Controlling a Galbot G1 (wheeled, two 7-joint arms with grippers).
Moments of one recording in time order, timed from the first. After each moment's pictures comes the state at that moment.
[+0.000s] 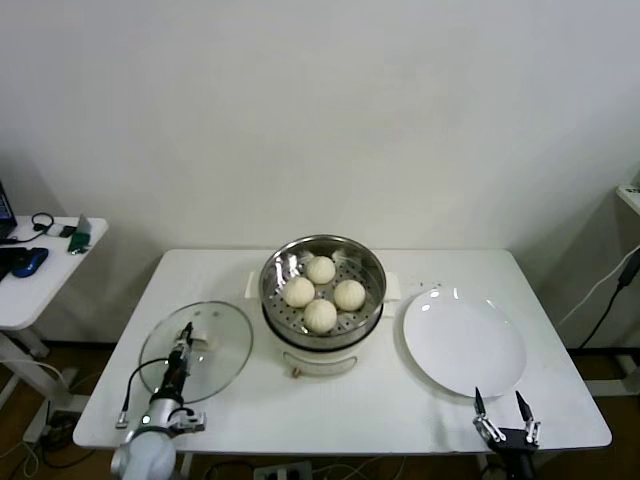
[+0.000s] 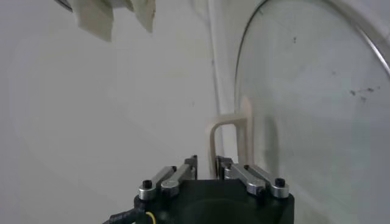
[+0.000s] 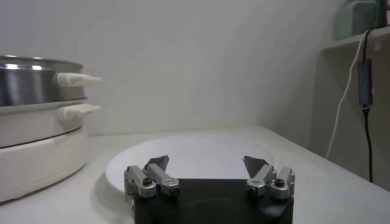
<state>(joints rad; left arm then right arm) 1.21 -1.34 -0.62 -1.30 1.46 -0.05 -0.35 -1.66 1.29 0.62 1.62 0.39 0.45 -0.04</state>
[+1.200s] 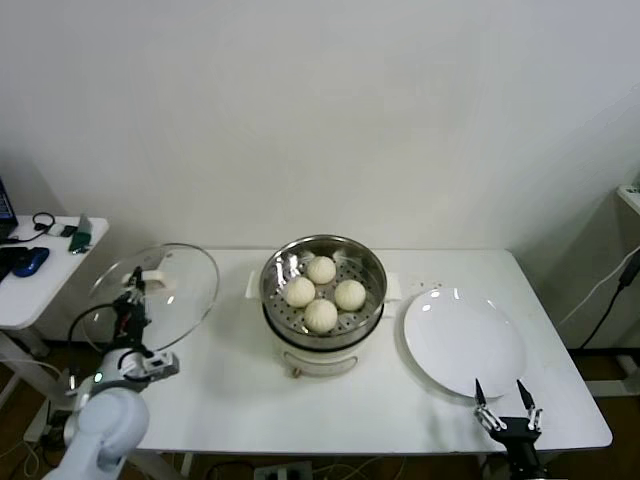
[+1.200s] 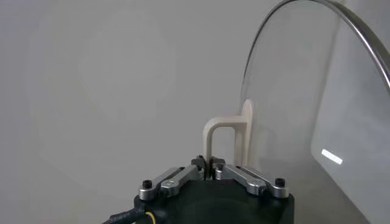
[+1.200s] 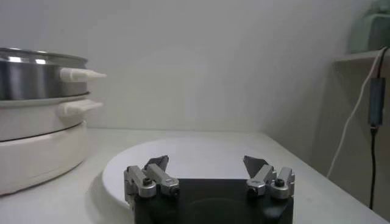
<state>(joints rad) 1.29 -1.09 -0.53 -1.91 1.07 0.42 -0.02 -1.66 1.28 0.65 1.69 0.30 0.34 -0.02</state>
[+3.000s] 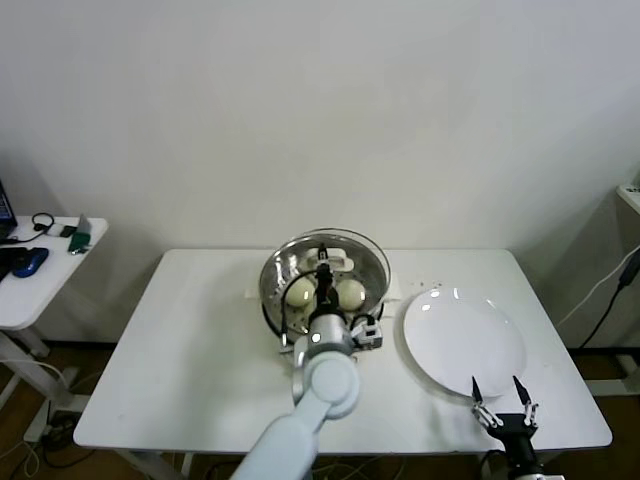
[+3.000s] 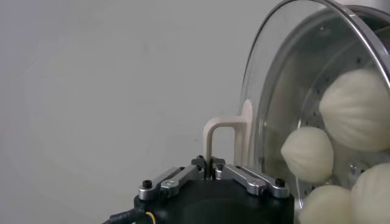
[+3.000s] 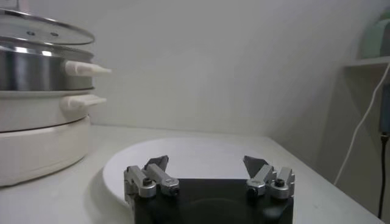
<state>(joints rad) 0.89 -1.56 0.13 -1.69 1.61 0.74 0.27 -1.63 1.27 0.64 1.65 0.27 0.37 -0.03</state>
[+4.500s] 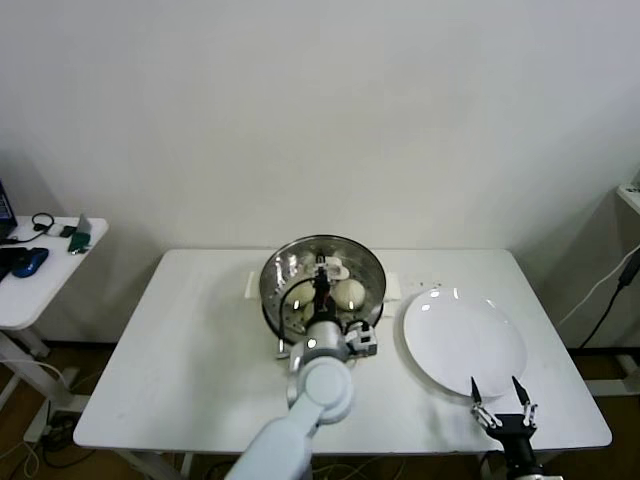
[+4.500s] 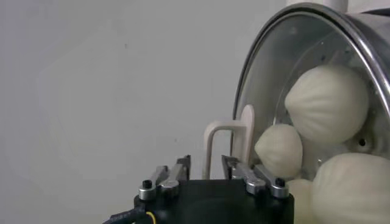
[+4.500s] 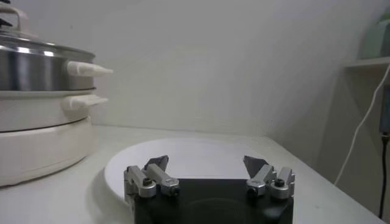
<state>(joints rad) 0.90 -1.52 0.14 -1.69 1.53 0.74 0.27 -1.63 1.28 0.65 1.65 0.26 0.36 -0.04</state>
